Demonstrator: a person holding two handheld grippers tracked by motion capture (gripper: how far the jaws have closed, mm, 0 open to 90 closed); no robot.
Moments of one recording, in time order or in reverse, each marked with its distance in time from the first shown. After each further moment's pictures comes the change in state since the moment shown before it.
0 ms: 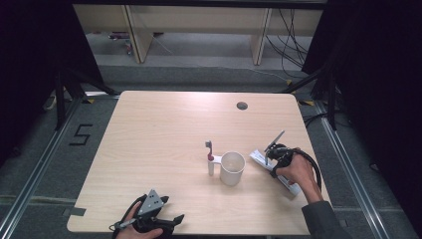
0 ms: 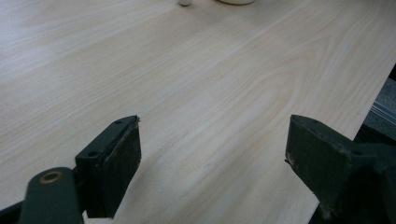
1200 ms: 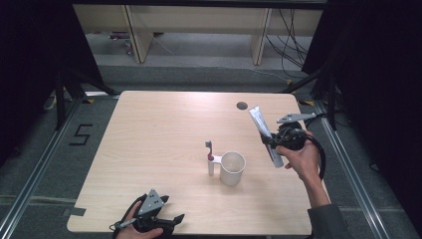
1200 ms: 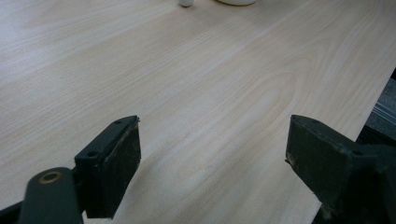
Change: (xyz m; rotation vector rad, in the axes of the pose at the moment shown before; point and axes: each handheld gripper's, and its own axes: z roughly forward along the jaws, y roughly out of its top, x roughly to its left) left arm 0.002 0.002 -0.001 0.022 0.011 0.016; right arm 0.007 0.009 -0.083 -0.682 0.046 0.101
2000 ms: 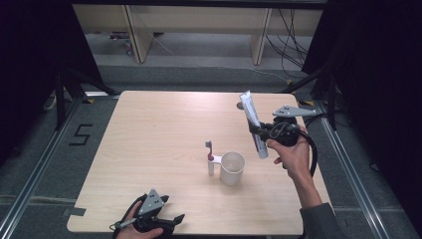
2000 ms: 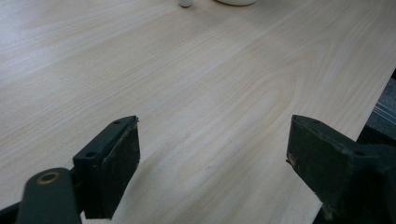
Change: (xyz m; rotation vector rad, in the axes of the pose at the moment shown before) left arm 0.001 0.000 0.000 0.002 0.001 0.013; right arm 0.031 0.026 -0.010 -0.227 0.095 0.008
